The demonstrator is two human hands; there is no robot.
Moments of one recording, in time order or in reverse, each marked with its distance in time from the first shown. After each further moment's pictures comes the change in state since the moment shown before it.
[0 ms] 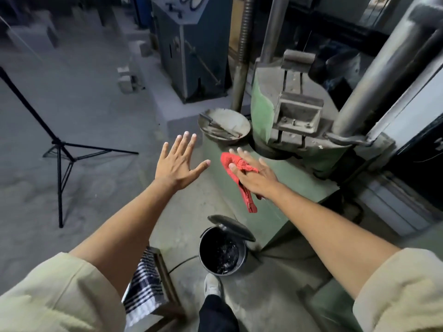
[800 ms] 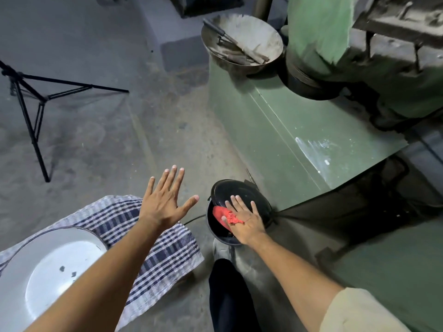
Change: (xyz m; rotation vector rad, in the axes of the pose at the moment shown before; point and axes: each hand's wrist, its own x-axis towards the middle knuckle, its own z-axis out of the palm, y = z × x) left_hand -0.063 -0.111 0.278 0.057 -0.460 -0.125; right_hand 0.017 0.070 0.366 -0.093 -0.517 0.102
